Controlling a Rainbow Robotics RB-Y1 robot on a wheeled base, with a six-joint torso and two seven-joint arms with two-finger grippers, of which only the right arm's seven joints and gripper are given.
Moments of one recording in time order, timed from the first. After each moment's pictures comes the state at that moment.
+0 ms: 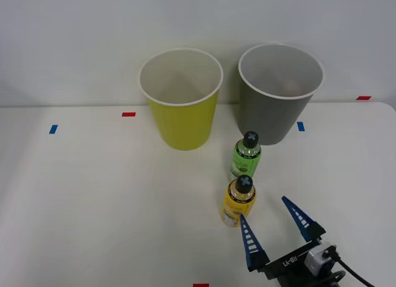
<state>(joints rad) 0.53 -0.28 0.34 -1.71 0.22 -0.68 1.21</state>
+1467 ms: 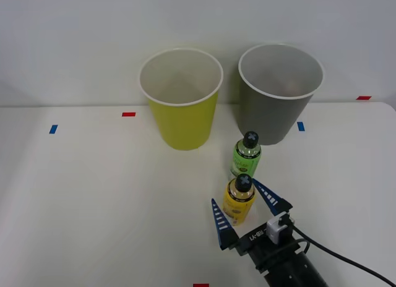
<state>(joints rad) 0.38 -0.27 0.44 -1.71 0.21 -0.49 1.28</state>
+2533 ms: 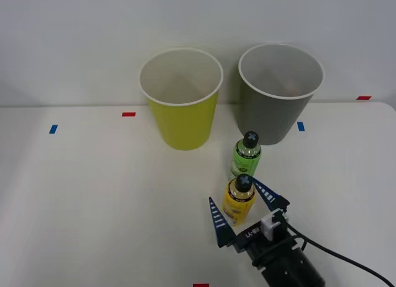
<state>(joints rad) 0.36 -0.27 0.44 -1.71 0.22 -0.45 1.31</state>
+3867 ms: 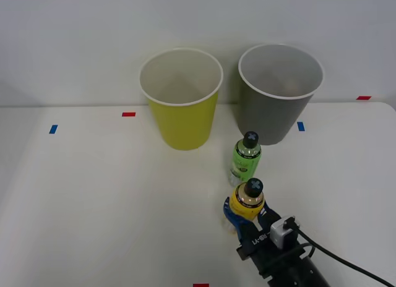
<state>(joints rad) 0.43 -0.33 0.48 -1.81 0.11 -0.45 1.36</state>
